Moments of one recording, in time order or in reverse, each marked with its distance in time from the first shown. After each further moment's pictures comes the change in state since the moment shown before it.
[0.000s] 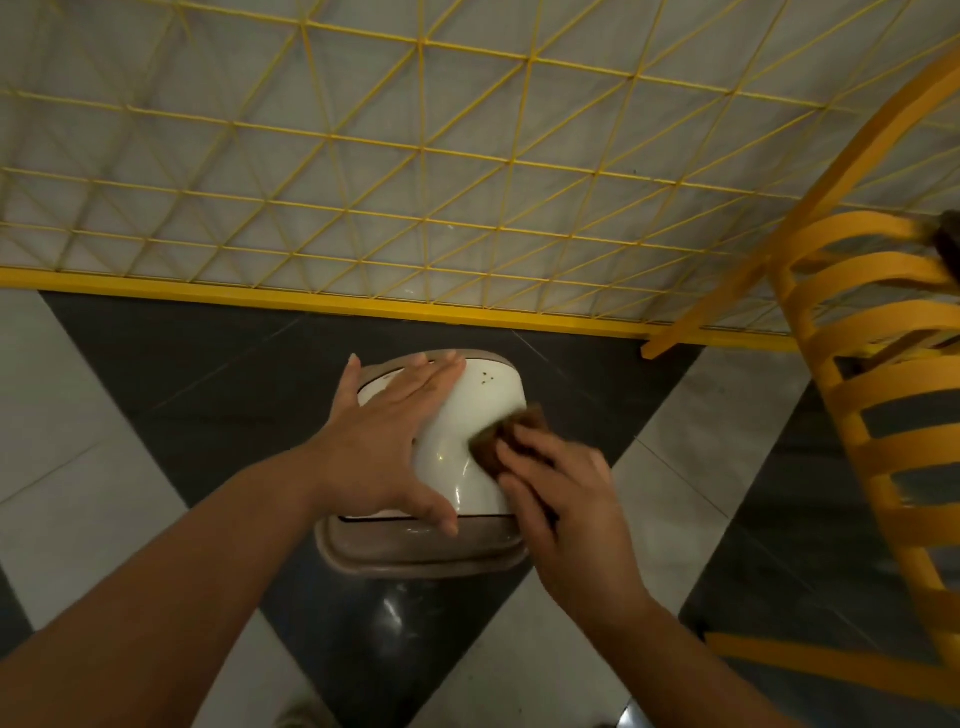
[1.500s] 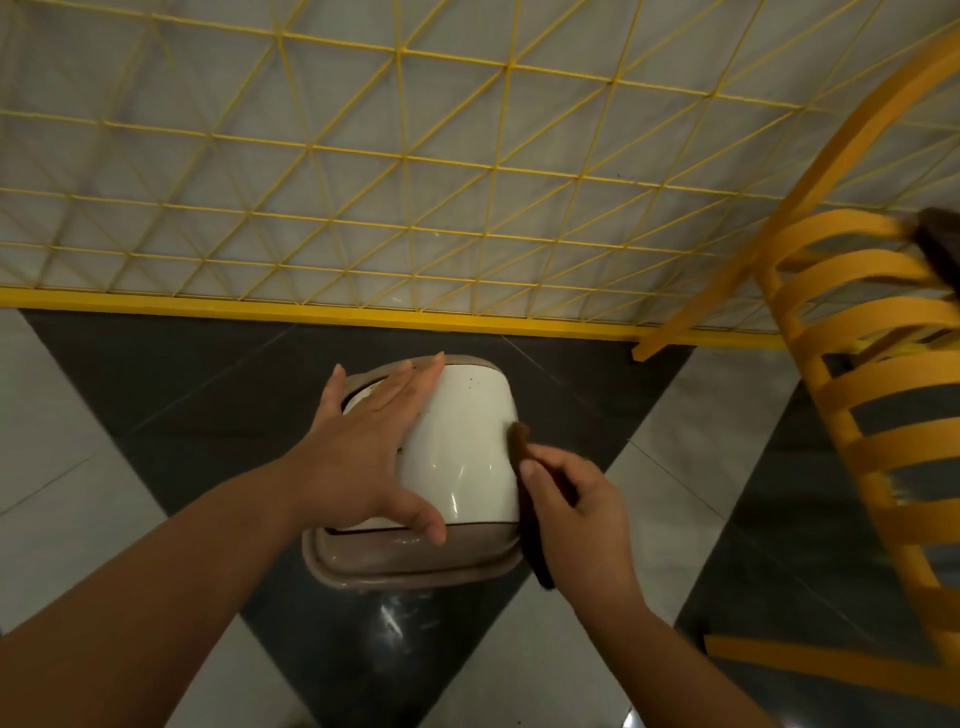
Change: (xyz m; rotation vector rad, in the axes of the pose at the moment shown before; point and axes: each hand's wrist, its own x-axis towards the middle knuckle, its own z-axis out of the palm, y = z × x) left_hand 0.002 -0.002 -0.002 -0.052 0.010 -0.004; right_hand 0.009 -0.002 -0.002 0.482 0.013 0.634
